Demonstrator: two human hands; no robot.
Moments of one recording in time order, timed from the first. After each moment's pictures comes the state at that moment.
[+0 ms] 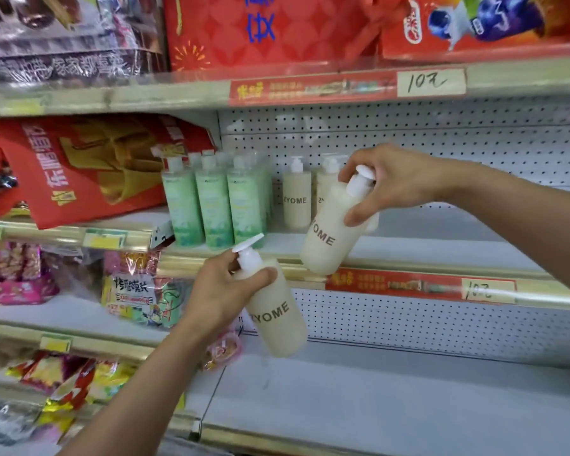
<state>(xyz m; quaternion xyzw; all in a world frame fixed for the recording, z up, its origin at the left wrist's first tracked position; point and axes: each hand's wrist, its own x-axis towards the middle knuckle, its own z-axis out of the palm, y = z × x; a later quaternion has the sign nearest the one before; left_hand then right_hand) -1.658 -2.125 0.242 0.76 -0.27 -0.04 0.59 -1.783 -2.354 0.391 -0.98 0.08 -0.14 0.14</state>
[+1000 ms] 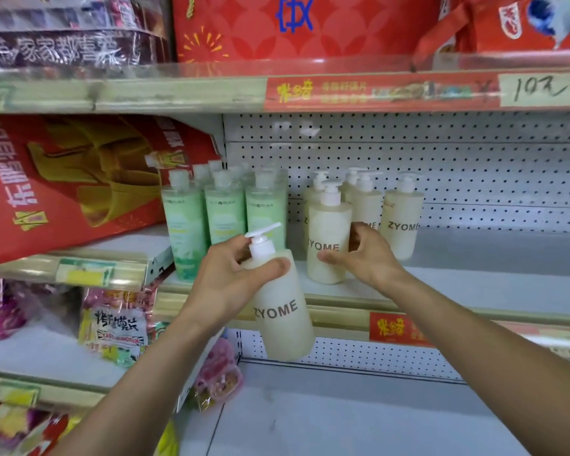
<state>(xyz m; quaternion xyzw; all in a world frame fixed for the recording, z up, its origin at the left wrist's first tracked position) -1.555 -2.147 0.273 0.72 -0.32 -0.04 0.62 -1.635 -2.362 0.272 -0.84 0.23 -0.29 0.39</state>
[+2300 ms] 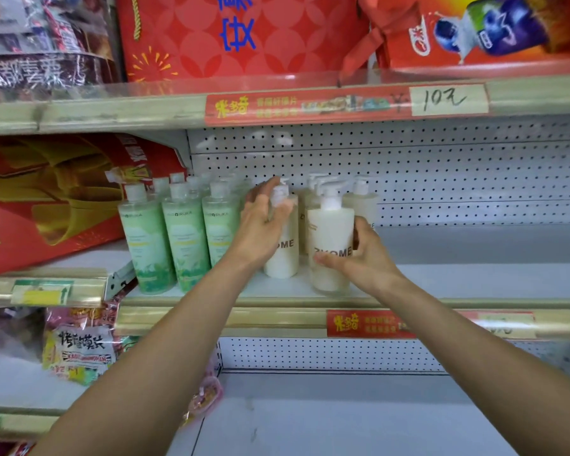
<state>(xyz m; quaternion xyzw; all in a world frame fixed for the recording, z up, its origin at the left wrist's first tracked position) -1.558 -2.255 0.310 0.72 -0.44 0.04 0.53 -1.698 -2.373 0.278 -0.80 0.21 -0.35 0.44</state>
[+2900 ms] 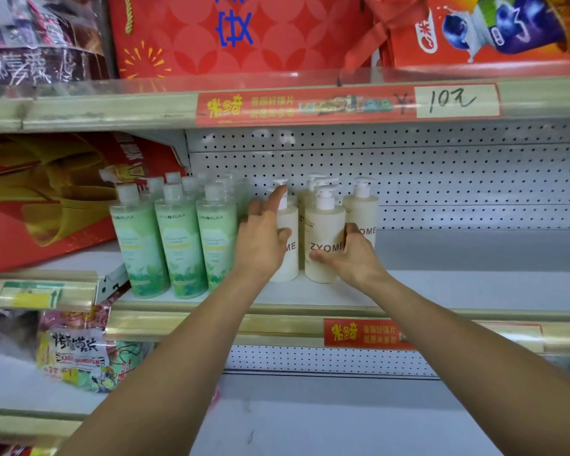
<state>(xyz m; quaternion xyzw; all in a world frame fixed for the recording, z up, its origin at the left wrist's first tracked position) -1.552 -2.282 0.297 0.83 -0.39 0.19 0.34 -1.655 -2.410 0.268 -0.83 0.27 -0.32 0.38</state>
